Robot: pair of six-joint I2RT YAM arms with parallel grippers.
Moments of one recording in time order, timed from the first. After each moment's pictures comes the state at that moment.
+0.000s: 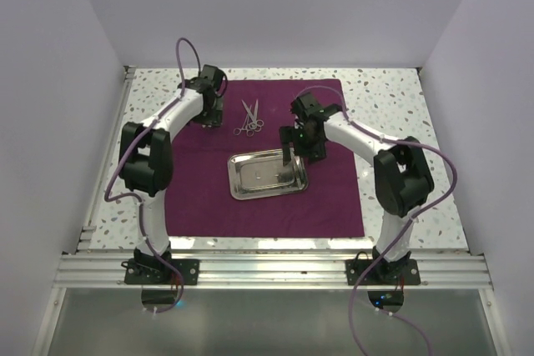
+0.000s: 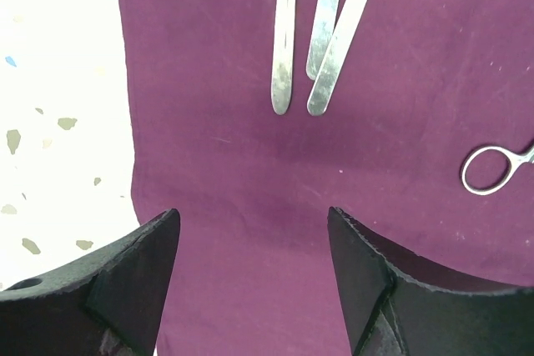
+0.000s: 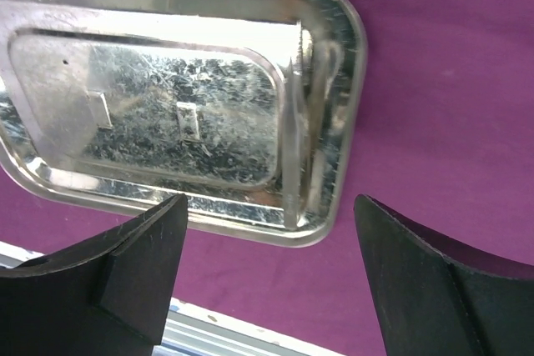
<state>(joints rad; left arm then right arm) -0.28 2.06 1.70 -0.79 -0.38 -0.23 0.52 1.87 1.43 -0.79 -0.09 0.40</state>
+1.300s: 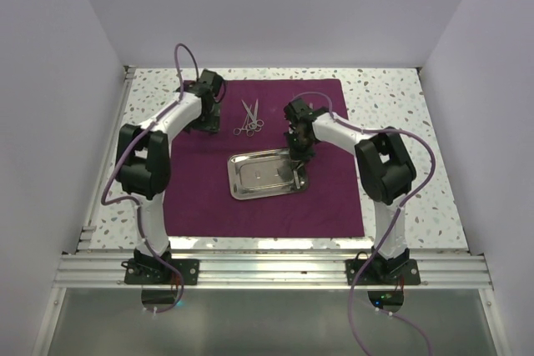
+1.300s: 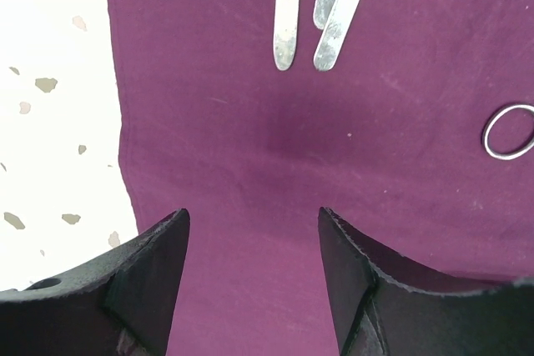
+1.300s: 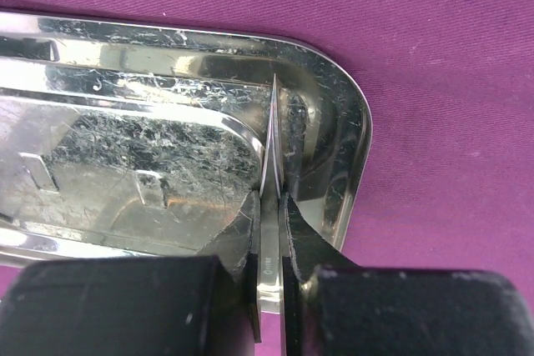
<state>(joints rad) -0.28 2.02 1.62 -0.81 -0.36 -0.26 0.54 2.04 1.47 -0.74 -0.07 0.37</state>
